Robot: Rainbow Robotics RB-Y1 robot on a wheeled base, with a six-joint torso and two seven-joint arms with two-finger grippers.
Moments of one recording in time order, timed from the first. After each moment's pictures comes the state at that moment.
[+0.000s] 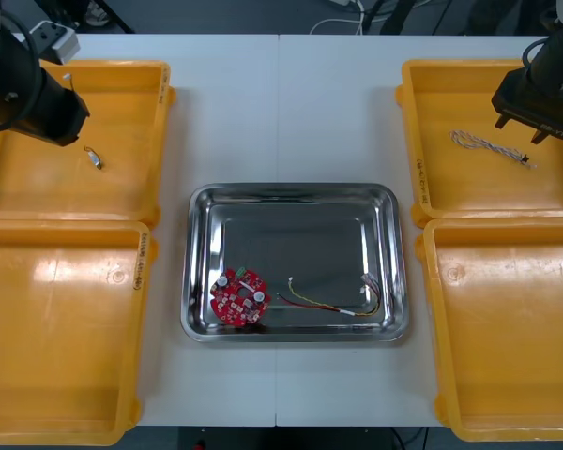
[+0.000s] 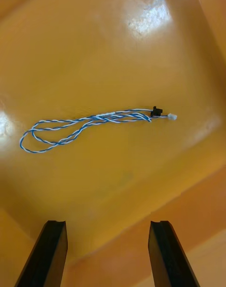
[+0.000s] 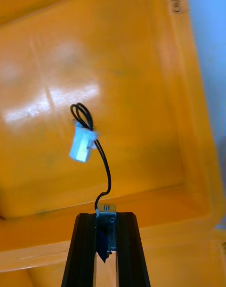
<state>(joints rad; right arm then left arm) -1.00 -0.52 -0.15 -1.15 -0.25 1.76 0.98 -0.78 0.58 0.06 -1.72 0.47 1.91 -1.64</state>
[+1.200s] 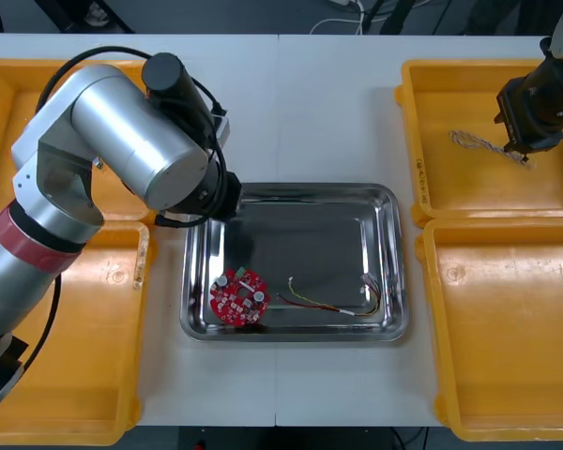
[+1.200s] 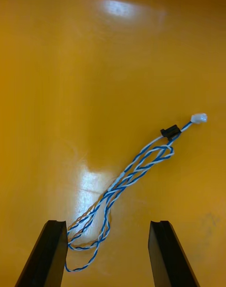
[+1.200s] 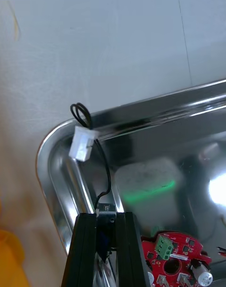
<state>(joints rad) -1.12 -0.51 -0.28 -0.64 -0.22 1.30 0.37 -0.71 0.49 -0.48 -1.84 0.52 1.68 -1.03</state>
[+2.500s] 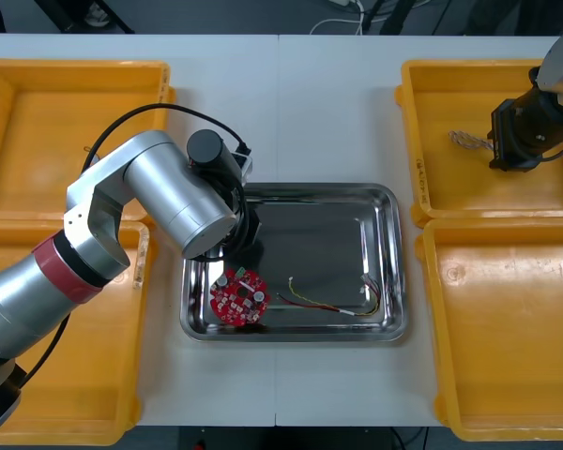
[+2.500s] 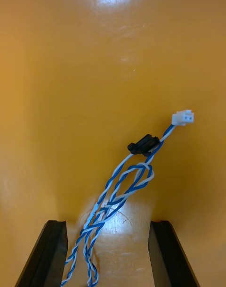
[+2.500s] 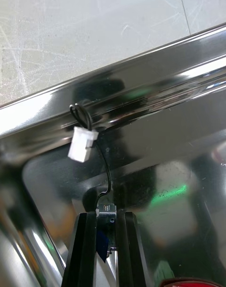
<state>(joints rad) -1.12 -0.51 -0.29 -0.47 -0.26 1.11 0.24 -0.68 0.49 -0.66 -1.71 0.45 1.44 -1.03</state>
